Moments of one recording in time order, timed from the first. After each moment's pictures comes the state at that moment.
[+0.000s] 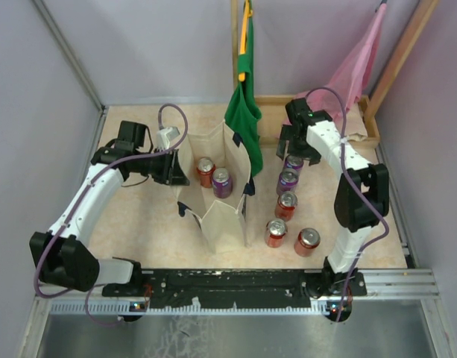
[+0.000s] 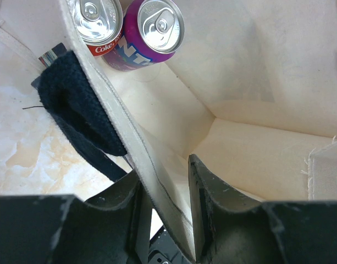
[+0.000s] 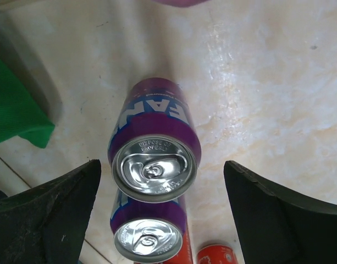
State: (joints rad) left arm -0.23 1.32 1.19 -0.82 0.70 0.03; right arm 0.28 1.80 1.58 -0.97 0.24 0.49
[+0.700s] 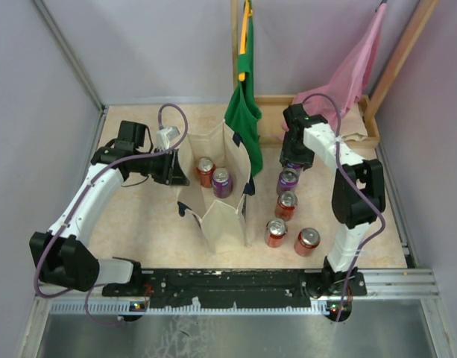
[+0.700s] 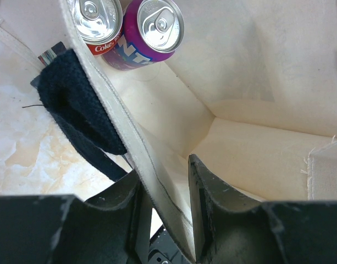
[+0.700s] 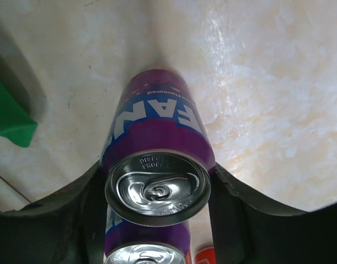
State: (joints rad) left arm -0.23 1.32 1.19 -0.83 0.70 0.03; right arm 0.28 1.86 1.54 -0.94 0.20 0.47
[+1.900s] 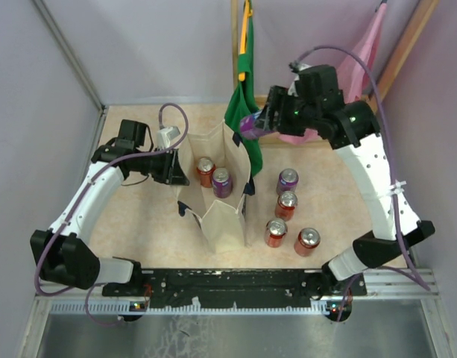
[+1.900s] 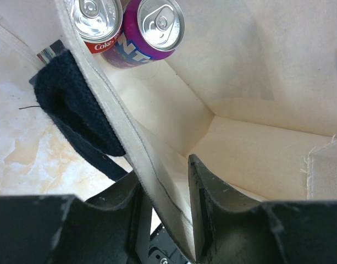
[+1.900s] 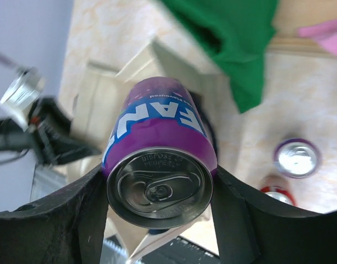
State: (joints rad) left arm -0.23 1.34 1.21 -0.85 0.70 0.04; right arm 0.45 1.50 2.01 -1.11 -0.09 0.50
